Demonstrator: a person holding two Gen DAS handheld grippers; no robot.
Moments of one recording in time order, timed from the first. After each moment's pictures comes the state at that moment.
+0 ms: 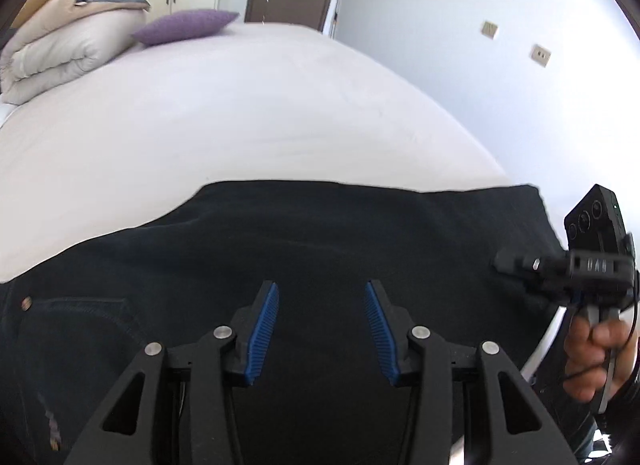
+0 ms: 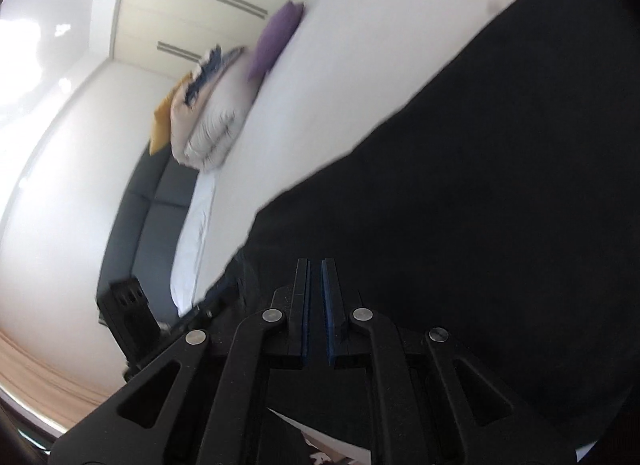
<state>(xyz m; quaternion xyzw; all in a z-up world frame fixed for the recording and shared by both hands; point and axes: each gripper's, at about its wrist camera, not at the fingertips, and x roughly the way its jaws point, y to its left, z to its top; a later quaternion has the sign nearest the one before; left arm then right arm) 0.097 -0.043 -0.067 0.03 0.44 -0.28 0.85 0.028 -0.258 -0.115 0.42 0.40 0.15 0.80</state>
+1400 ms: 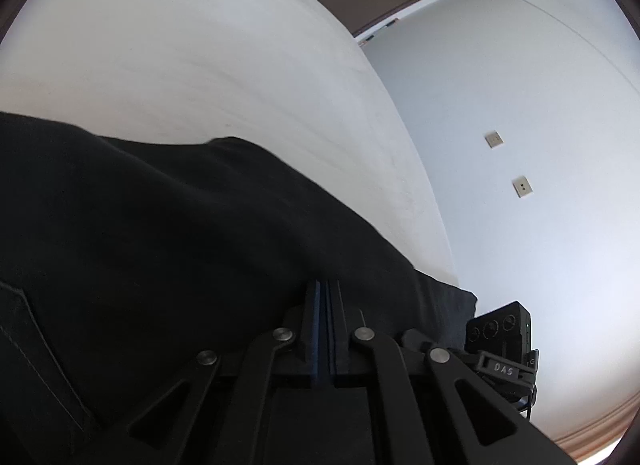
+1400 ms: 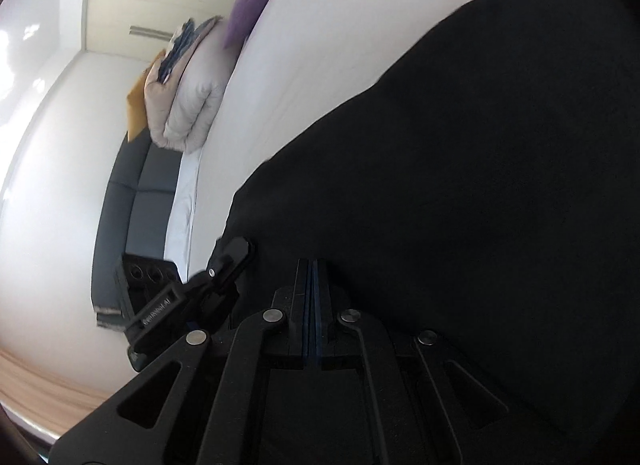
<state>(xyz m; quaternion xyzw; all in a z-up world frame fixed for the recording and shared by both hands) 0.181 0.009 -0.144 -0.29 0.48 -0.33 0.76 0.126 -0.299 -0.149 0.46 0.43 0.14 0.76</state>
